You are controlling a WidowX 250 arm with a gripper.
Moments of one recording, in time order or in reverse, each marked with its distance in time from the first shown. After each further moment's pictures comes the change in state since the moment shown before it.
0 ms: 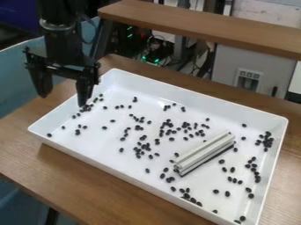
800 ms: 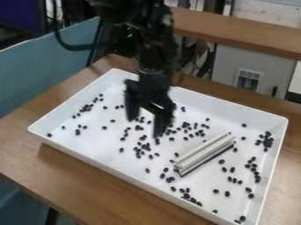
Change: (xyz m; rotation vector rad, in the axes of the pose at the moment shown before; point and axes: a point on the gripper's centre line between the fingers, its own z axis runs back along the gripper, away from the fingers) arm 0.026 -0.136 -0.053 -0.119 -0.027 -0.578
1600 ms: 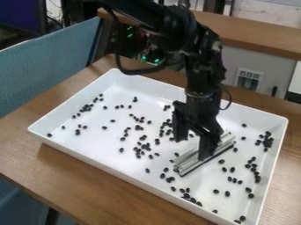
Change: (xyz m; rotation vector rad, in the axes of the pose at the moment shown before) arm 0.036 -0.063 -0.033 -0.107 0.008 -0.165
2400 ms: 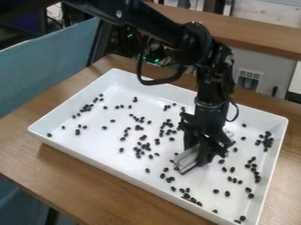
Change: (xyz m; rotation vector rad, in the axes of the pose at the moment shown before) arm 0.006 0.001 -0.021 0.010 0.100 0.043
